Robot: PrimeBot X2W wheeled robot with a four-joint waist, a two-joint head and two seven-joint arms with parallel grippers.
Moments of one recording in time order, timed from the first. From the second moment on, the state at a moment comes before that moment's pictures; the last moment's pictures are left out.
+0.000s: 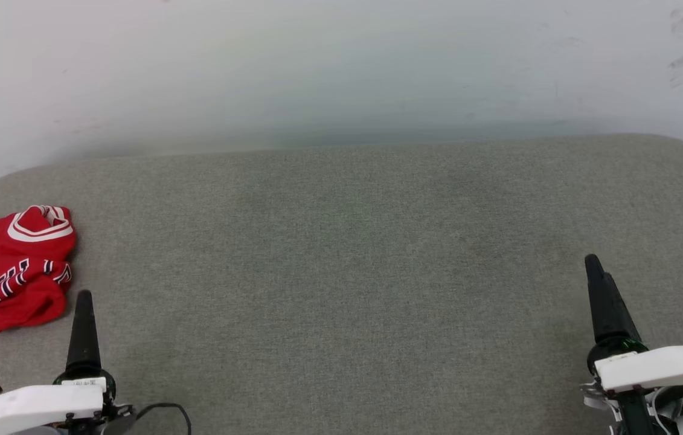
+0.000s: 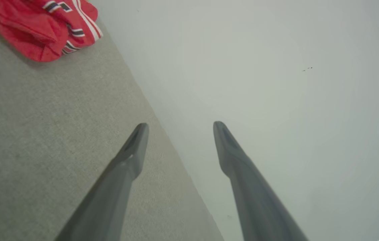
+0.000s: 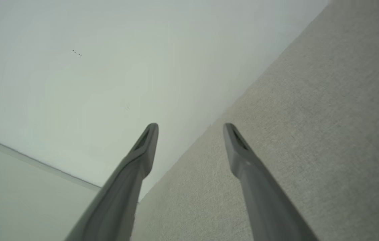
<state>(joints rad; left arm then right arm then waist) -0.03 0.05 0.26 0.15 -1.22 -0.13 -0.04 -0.06 -0.05 -0.05 0.14 1.02 0.13 -0.04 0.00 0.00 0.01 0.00</state>
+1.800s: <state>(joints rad) -0.01 0.28 -0.43 -0.13 -0.34 0.41 -0.19 -0.04 -0.05 0.04 0.02 0.08 0.13 -0.19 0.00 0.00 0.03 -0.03</state>
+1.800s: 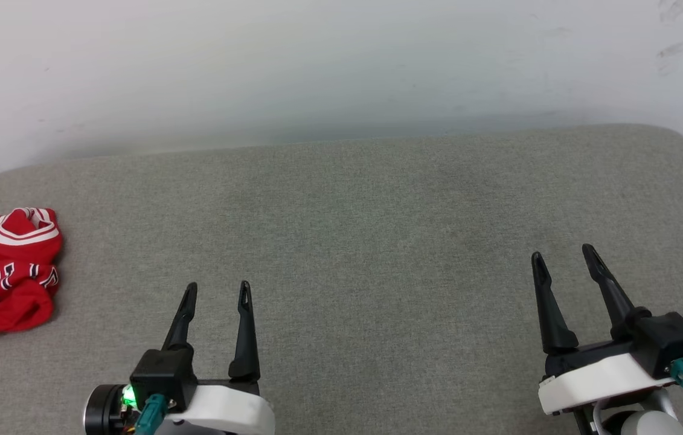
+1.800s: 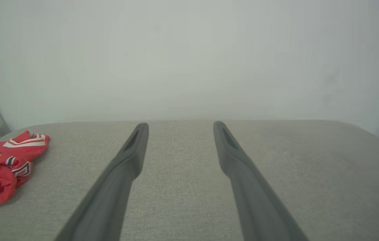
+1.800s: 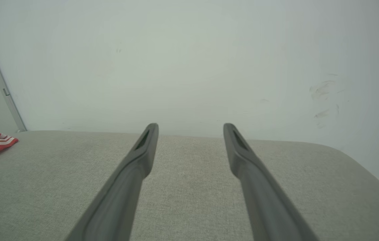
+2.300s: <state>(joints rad) 0.10 0.10 -0.14 -0.14 -0.26 0.07 -0.23 -0.03 -0.05 0.06 0.07 0.18 0.13 -0.23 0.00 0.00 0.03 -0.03</state>
